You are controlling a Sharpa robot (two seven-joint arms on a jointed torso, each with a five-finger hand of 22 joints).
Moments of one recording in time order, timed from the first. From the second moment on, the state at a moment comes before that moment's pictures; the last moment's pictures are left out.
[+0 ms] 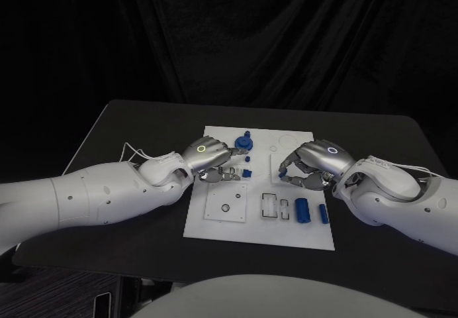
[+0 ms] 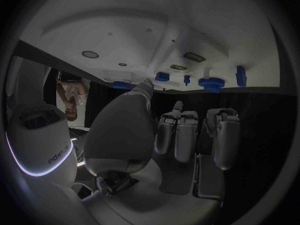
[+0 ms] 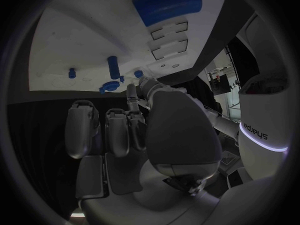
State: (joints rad) left arm 1.12 -0.74 -0.21 1.38 -1.75 -0.67 0.16; left_hand 1.34 -0.12 0.13 0.29 0.06 0.63 0.15 0.06 0.18 1.47 0.06 1.57 1.31 1.47 0.00 1.57 1.31 0.02 1.47 0.11 1.50 1.31; right arm 1.22 -0.87 -0.25 1.62 -1.66 -0.48 -0.02; right_hand 1.37 -0.18 0.37 0.29 0.10 1.08 0.08 0.08 0.34 1.47 0.00 1.47 1.31 1.47 -0.07 1.46 1.31 0.04 1.47 0.04 1.35 1.31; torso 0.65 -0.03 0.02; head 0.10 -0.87
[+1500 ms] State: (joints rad) left arm 1.13 -1.04 -0.21 1.63 -1.75 -0.79 0.19; left_hand 1.35 -0.09 0.18 0.29 0.12 0.92 0.09 0.12 0.19 1.47 0.03 1.57 1.31 1.47 -0.03 1.57 1.31 0.02 1.47 0.09 1.51 1.31; right arm 1.19 -0.58 -0.25 1.48 -1.84 -0.48 -0.33; right_hand 1.28 -0.18 0.27 0.29 0.13 1.01 0.11 0.06 0.27 1.47 0.02 1.54 1.31 1.47 -0.05 1.54 1.31 0.04 1.47 0.05 1.46 1.31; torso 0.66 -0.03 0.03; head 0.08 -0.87
